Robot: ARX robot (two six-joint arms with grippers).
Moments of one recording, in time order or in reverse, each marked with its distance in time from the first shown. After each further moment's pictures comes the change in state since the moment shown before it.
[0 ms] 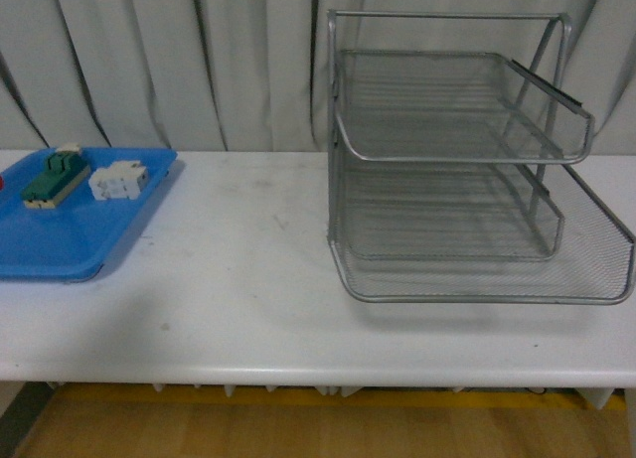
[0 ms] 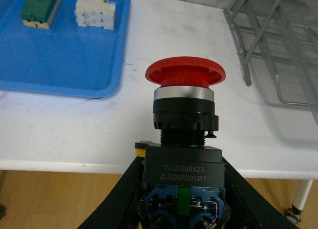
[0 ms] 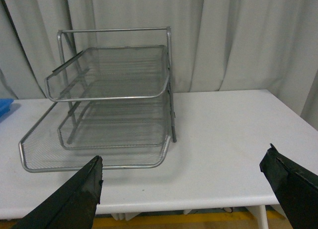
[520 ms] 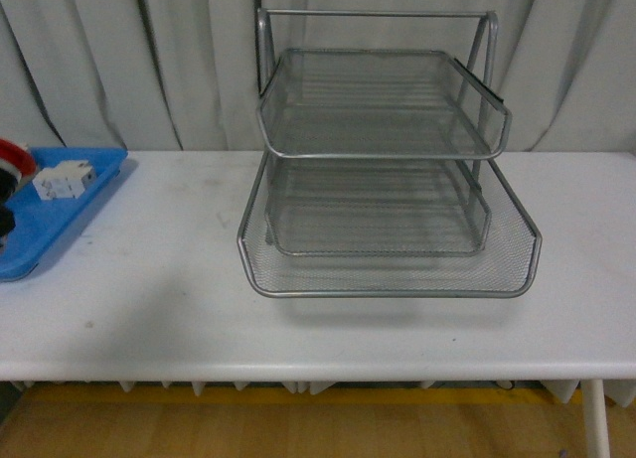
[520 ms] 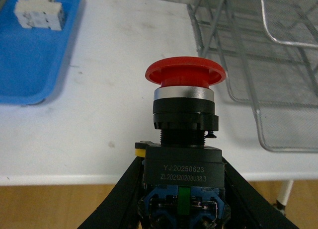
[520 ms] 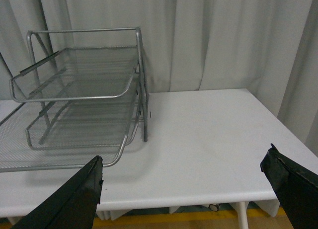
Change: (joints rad) left arm -0.069 0.092 0.087 0.016 -0.039 -0.004; right arm 0.000 0.000 0.000 -0.001 0.004 0.000
